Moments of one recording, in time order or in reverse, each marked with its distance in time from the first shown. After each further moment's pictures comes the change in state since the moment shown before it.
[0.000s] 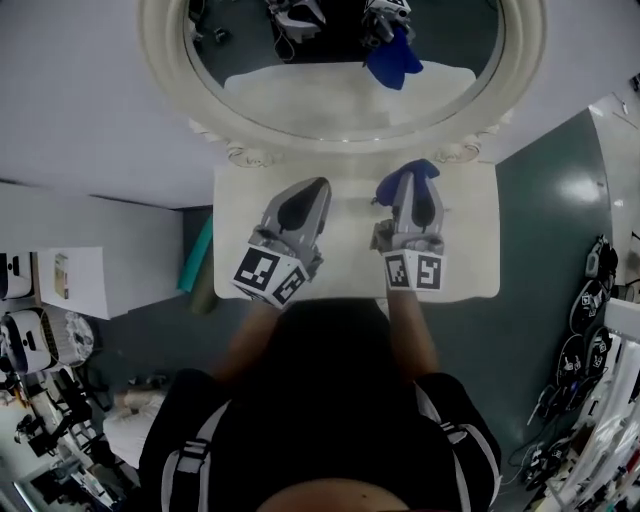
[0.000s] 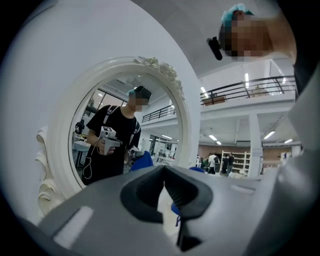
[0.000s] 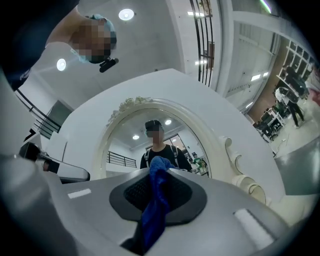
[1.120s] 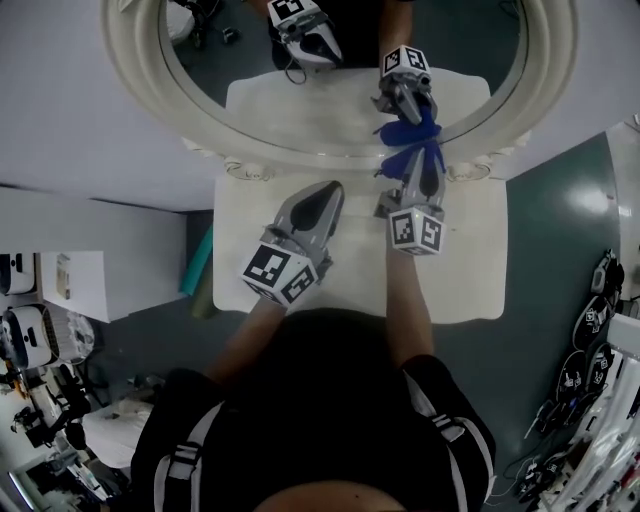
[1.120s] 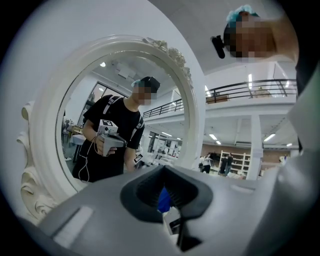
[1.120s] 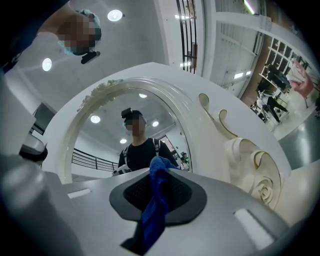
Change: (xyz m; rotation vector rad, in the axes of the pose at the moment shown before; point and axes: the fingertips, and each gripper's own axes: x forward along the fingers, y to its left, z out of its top) left arm 0.055 0.022 -0.040 -0.039 0.032 -0.014; right arm 0.082 -0.094 -0.093 0.093 -0.037 -0.129
